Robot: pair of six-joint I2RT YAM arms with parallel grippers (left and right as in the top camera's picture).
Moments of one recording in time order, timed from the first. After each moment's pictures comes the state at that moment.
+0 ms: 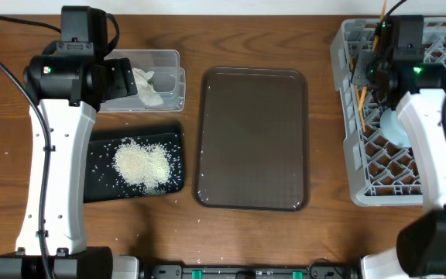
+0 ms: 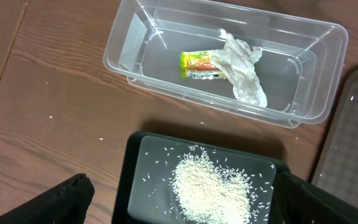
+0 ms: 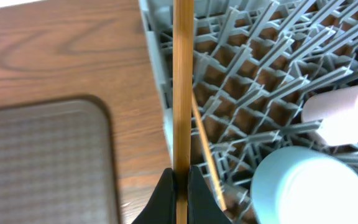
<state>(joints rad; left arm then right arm) -0.03 1.58 1.77 -1.26 -0.30 -0.22 0.02 1.69 1.53 -0.76 0.15 0.18</state>
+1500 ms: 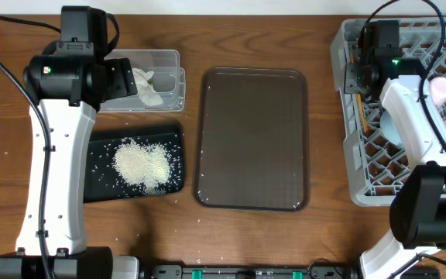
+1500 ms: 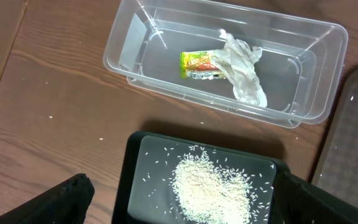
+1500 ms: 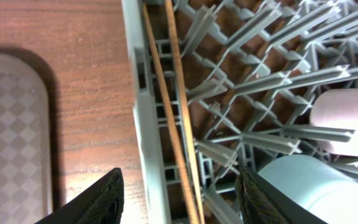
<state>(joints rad) -0.03 1.58 1.77 -1.26 -0.30 -0.22 0.02 1.85 1.52 -0.75 0.20 0.06</state>
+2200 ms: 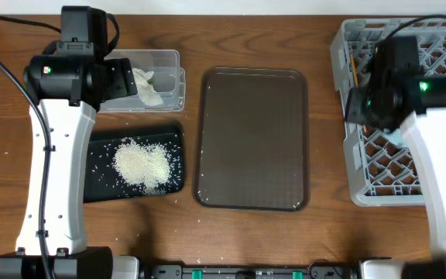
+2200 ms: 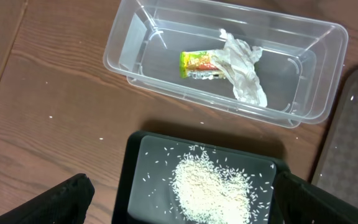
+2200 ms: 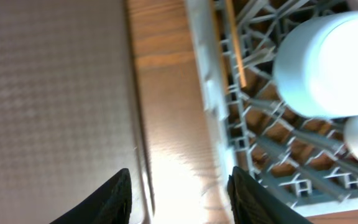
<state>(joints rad) -0.03 1.58 1.77 -1.26 -0.30 -0.22 0.10 1.48 1.45 -1.17 0.04 0.27</state>
